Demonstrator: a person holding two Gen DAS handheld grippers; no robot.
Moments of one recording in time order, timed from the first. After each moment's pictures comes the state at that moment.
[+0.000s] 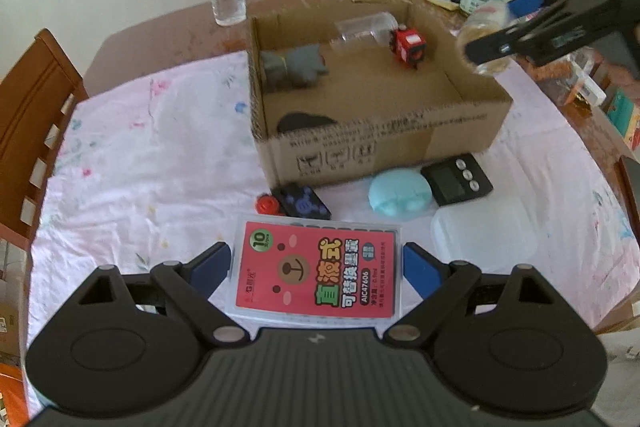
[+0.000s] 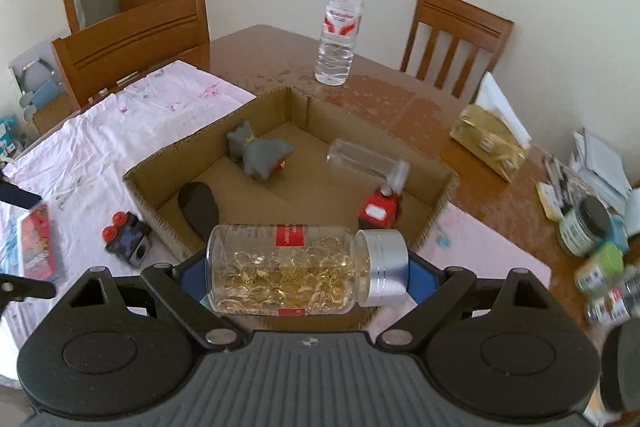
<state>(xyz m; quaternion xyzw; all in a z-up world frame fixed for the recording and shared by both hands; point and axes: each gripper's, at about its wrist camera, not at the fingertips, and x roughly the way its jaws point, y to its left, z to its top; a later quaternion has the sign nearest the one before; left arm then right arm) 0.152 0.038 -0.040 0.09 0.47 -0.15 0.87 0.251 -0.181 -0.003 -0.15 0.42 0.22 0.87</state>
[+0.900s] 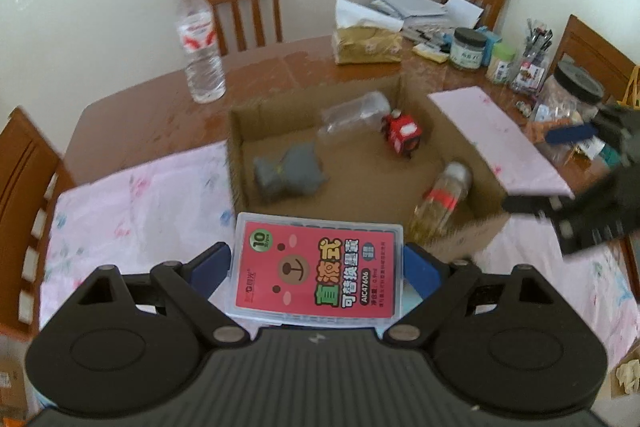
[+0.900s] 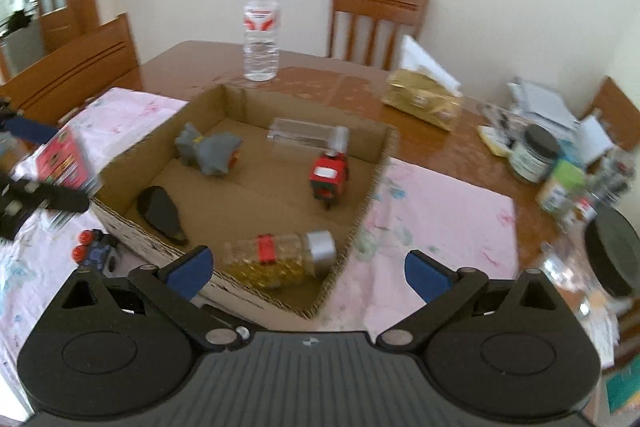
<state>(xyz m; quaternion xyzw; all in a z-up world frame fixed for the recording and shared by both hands) 0.233 0.000 -0.005 0.11 0.42 -0.19 0.88 0.206 -0.203 -0.015 -0.08 0.41 0.09 0.90</state>
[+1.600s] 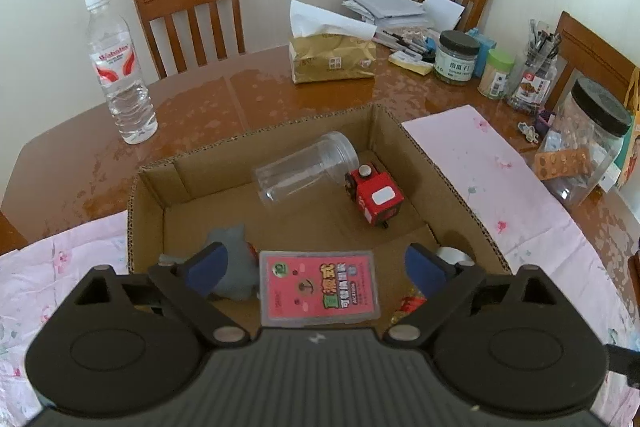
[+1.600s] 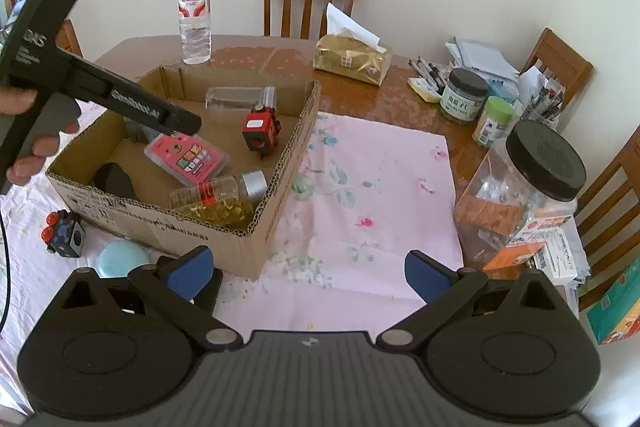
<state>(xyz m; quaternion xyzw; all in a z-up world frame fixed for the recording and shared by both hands) 0.315 -0.074 -0.040 0.11 0.41 -0.22 0.88 0.166 -0.235 -0.022 -0.05 0.43 0.01 0.90</state>
